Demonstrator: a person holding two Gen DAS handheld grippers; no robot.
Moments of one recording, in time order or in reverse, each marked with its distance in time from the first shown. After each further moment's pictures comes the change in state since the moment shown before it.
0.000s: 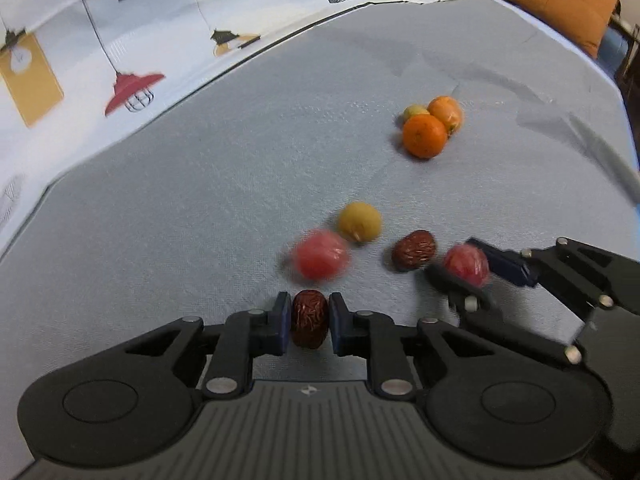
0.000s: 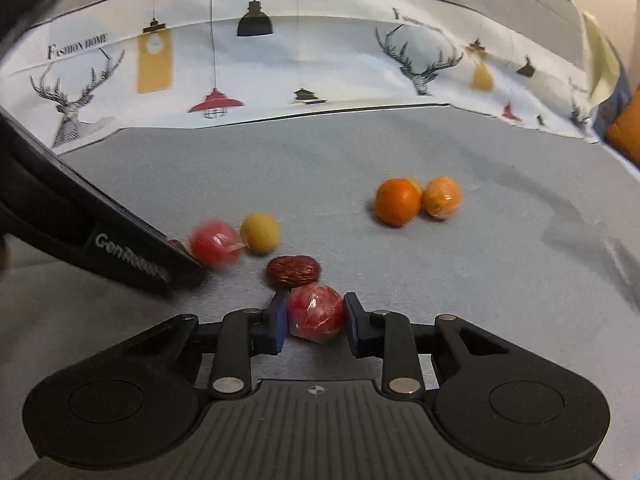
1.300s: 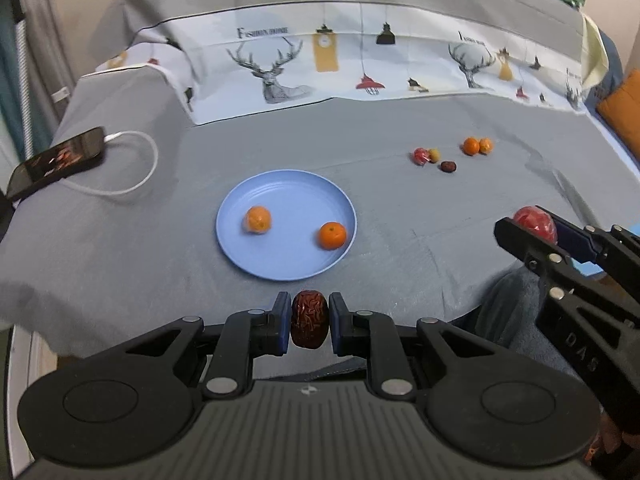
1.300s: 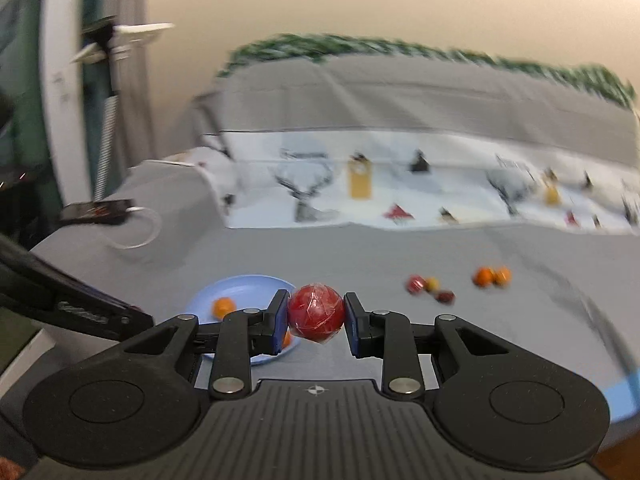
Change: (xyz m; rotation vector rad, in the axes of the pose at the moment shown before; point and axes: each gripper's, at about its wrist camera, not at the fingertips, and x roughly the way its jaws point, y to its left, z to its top) left arm -0.388 -0.076 -0.265 -0.482 -0.113 0.343; right arm -0.390 0.038 -0.044 -0.179 -0.240 0.439
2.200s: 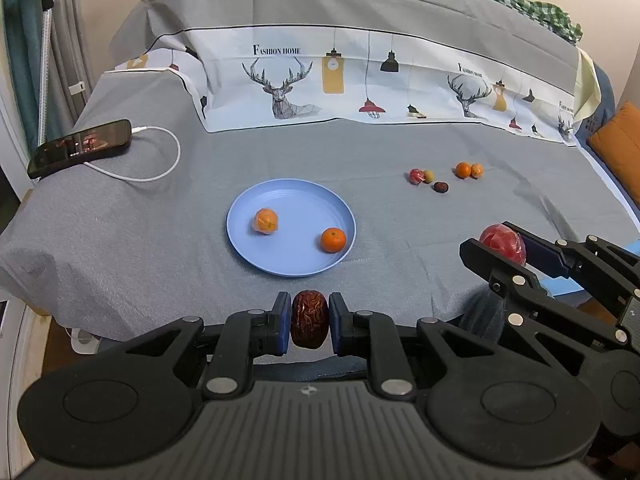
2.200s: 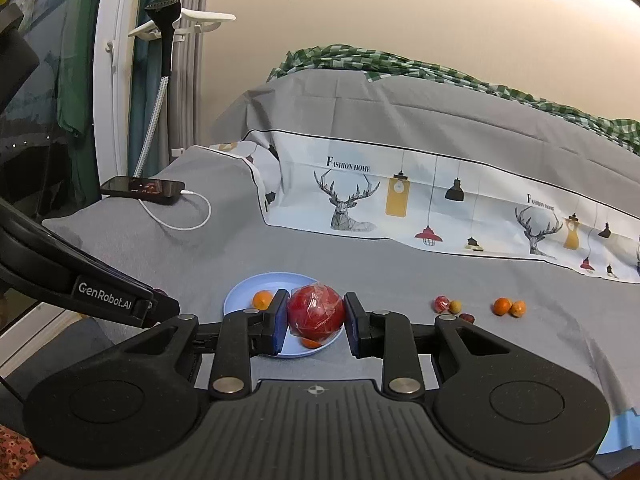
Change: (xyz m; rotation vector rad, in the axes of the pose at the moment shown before) left arm -0.034 0.020 -0.024 -0.057 -0.066 -0.040; right arm -0.017 0.046 0.002 -0.116 0.004 0.029
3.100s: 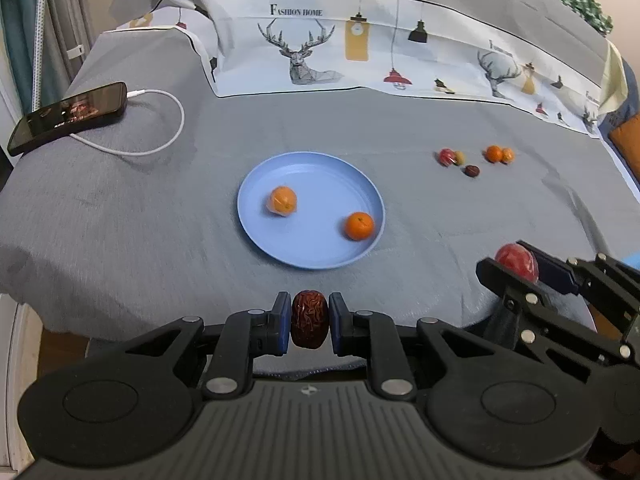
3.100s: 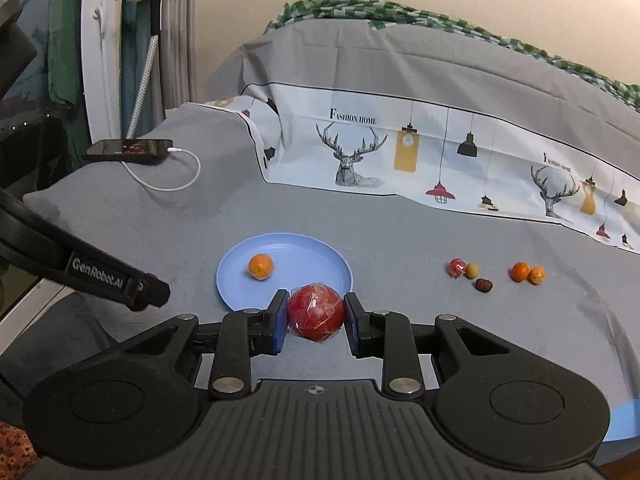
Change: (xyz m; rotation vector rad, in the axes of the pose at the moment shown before) left arm 0.063 0.022 0.024 -0.047 0.107 0.020; right arm 0.061 -0.010 -0.007 0.013 0.145 0.021
